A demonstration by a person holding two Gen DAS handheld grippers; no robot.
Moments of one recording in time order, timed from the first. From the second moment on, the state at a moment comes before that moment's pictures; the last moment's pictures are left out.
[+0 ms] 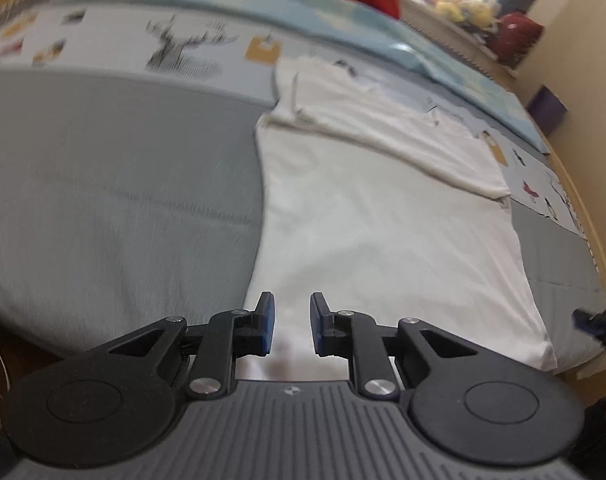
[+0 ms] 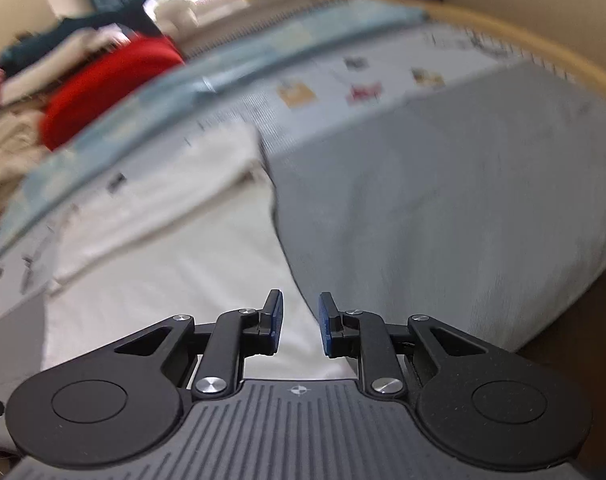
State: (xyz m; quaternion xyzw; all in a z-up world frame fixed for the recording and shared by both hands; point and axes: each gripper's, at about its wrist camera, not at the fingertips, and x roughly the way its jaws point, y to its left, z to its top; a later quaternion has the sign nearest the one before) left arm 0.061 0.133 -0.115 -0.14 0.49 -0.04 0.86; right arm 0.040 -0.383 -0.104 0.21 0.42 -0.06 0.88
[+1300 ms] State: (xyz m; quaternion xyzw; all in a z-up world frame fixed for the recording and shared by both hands) left arm 0.065 0.136 -0.158 -0.12 0.60 -0.01 0.79; right arm 0.060 -0.363 -0.163 0.16 0.56 -0.05 0.81
